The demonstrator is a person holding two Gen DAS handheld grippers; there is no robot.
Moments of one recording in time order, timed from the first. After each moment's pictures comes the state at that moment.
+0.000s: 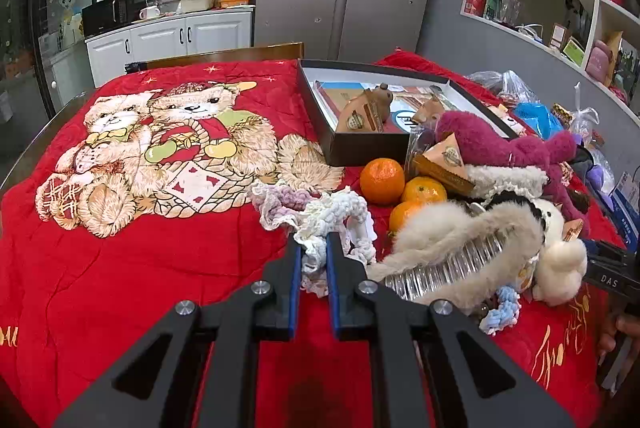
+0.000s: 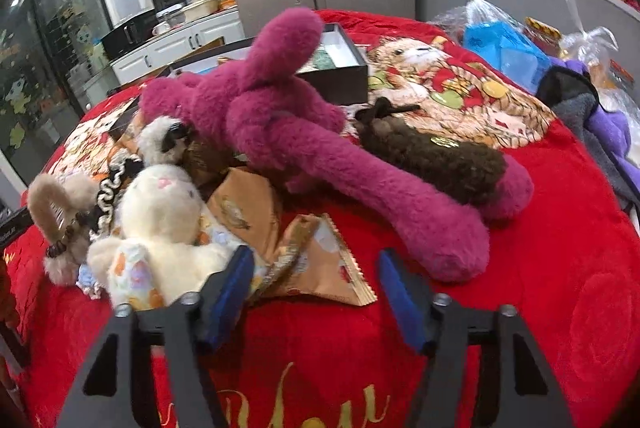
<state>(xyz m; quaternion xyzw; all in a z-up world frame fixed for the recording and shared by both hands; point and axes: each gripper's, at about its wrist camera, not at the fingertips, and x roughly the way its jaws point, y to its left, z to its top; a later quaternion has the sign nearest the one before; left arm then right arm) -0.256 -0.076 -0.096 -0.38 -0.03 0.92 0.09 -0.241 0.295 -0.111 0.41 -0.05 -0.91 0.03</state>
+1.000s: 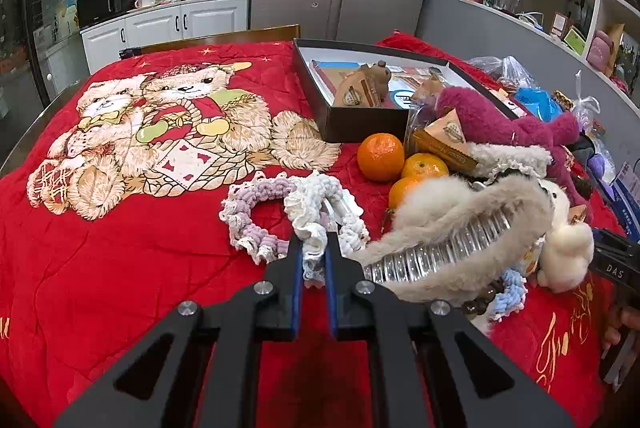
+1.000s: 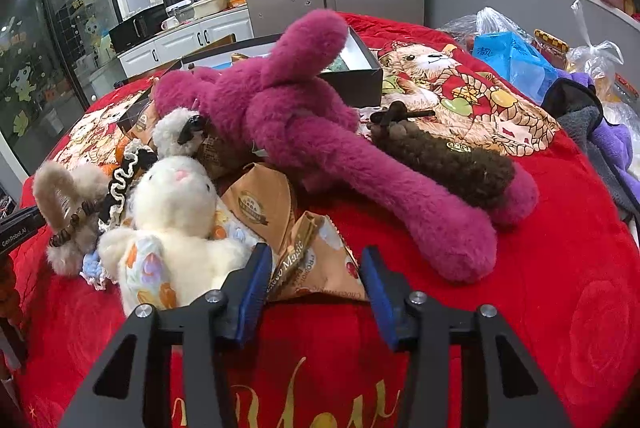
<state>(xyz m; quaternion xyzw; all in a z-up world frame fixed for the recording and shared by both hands) -0.257 -0.072 -0.109 -0.40 -0.02 0.91 0.10 -0.238 0.289 -0.108 0.41 -0.04 -0.91 0.04</state>
